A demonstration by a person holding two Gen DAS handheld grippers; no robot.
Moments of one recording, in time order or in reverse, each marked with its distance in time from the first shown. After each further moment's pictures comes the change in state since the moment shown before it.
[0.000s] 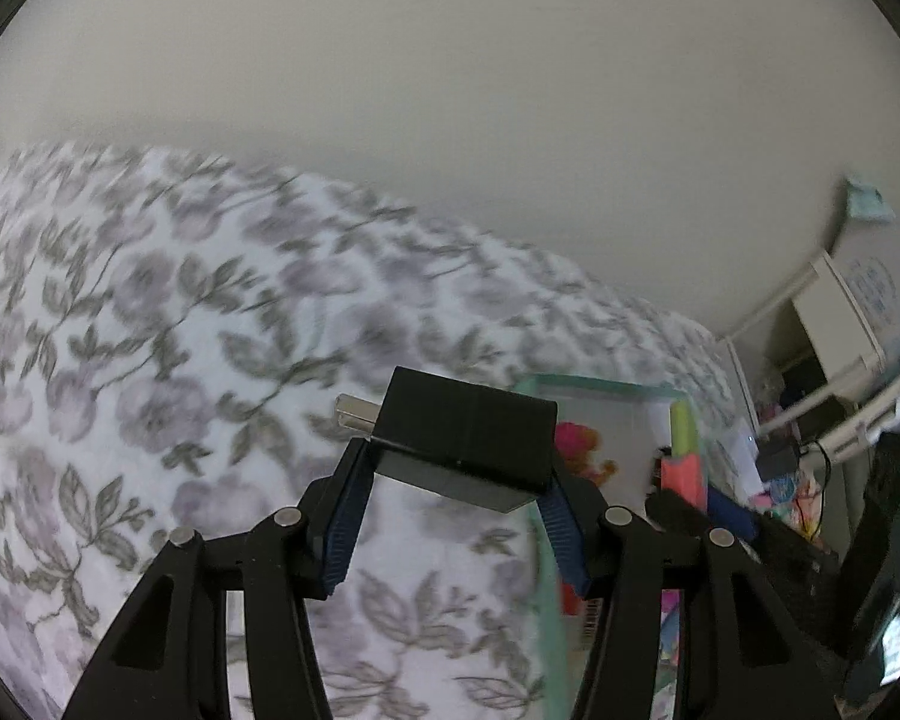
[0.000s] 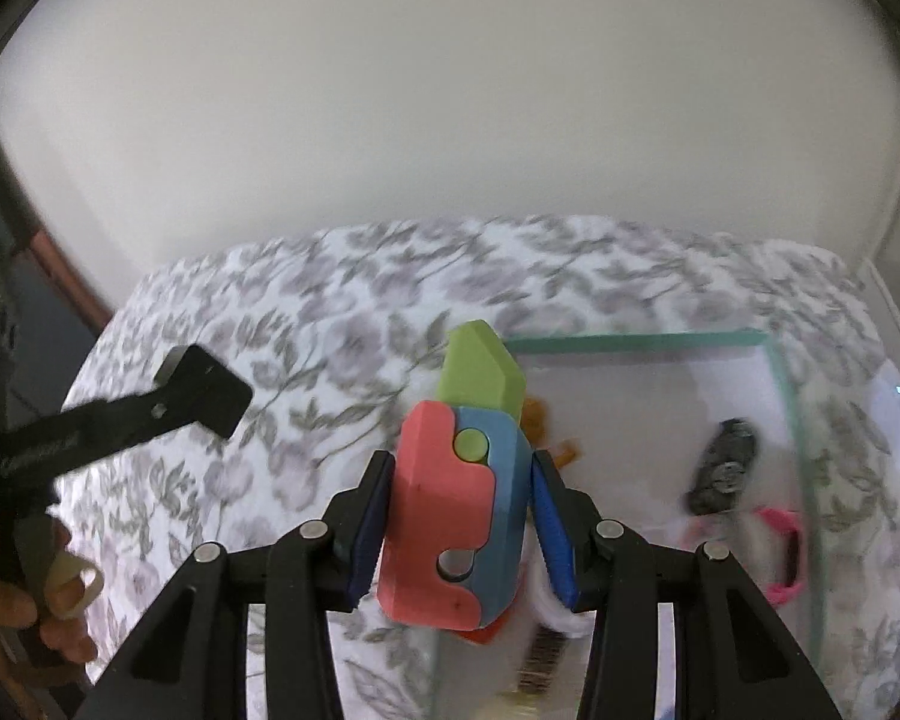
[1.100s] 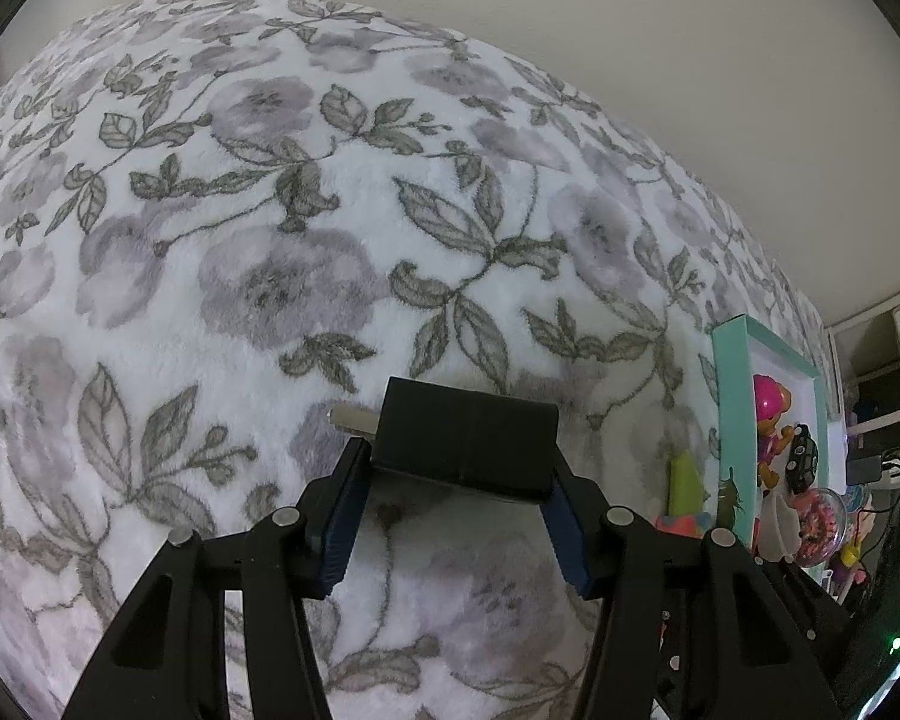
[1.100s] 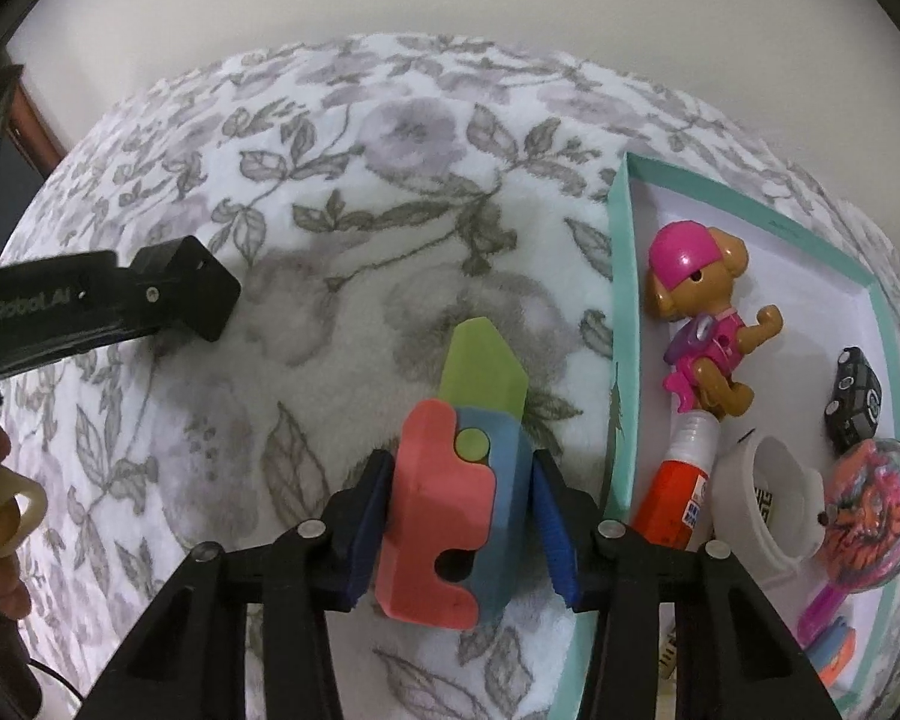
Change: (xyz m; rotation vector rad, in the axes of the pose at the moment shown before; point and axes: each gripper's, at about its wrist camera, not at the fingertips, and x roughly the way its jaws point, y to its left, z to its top) left arm 0.059 0.122 -0.032 -0.172 0.202 0.128; right arm 0.098 0.083 -0.071 -0.192 0.264 -0.126
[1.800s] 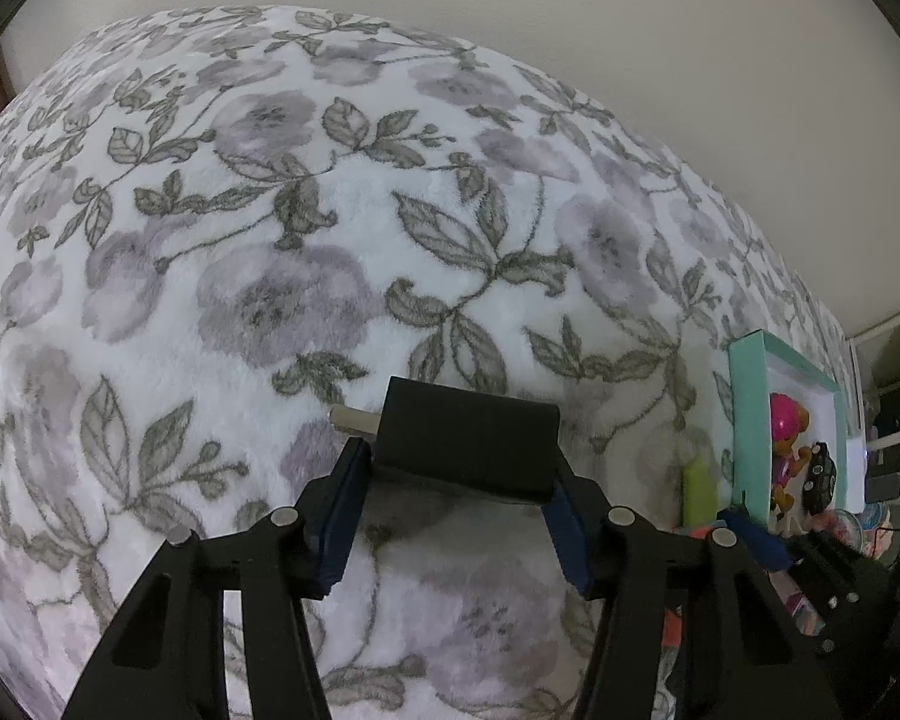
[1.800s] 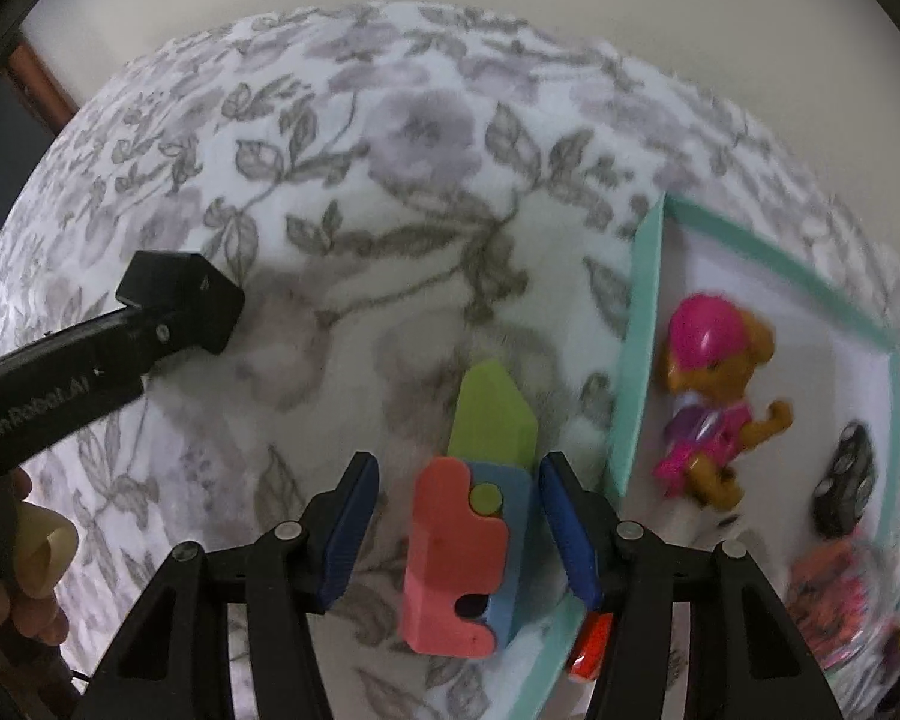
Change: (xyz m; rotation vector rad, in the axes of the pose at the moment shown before) left arm 0.008 -0.012 0.006 -0.012 -0.024 0.059; right arm 0.015 -0.012 0.051 -0.061 0.148 0.050
